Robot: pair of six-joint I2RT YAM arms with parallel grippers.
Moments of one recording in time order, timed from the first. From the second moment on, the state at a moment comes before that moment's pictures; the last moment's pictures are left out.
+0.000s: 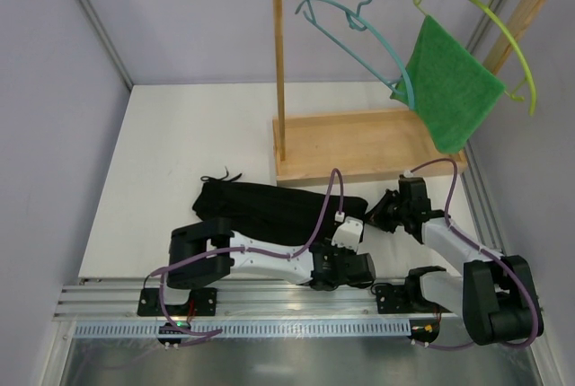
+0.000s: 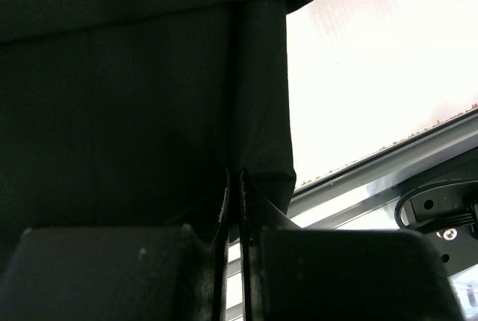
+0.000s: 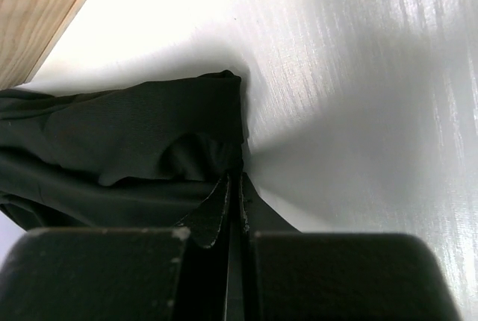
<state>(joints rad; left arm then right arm) -1.52 1.94 1.28 -0.45 -0.55 -1.02 0.11 1.10 0.32 -0.13 -0.31 0.77</state>
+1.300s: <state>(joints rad) -1.42 1.84 1.44 -0.62 -0.50 -0.97 0.10 0.83 0.46 -0.31 -0.29 0.64</state>
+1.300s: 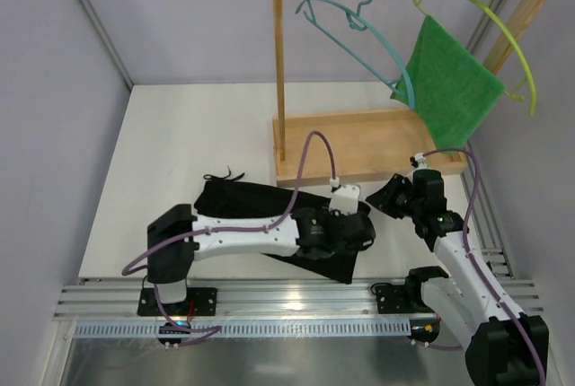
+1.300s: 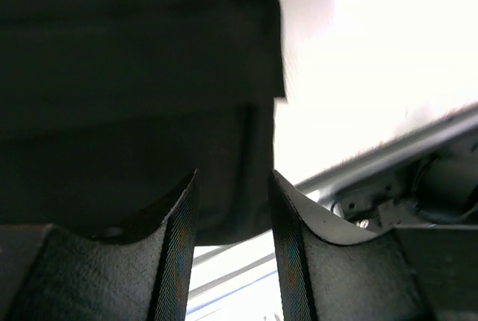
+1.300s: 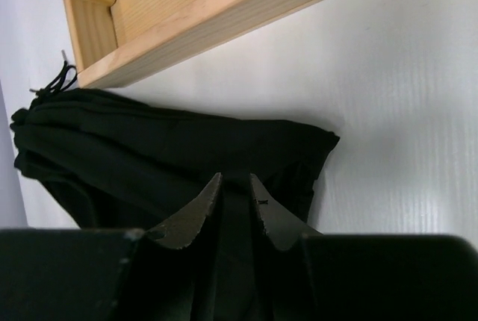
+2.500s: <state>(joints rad) -0.29 1.26 0.75 -0.65 -0.24 -0.98 0.32 1.03 0.60 -0.40 -0.09 0.57</state>
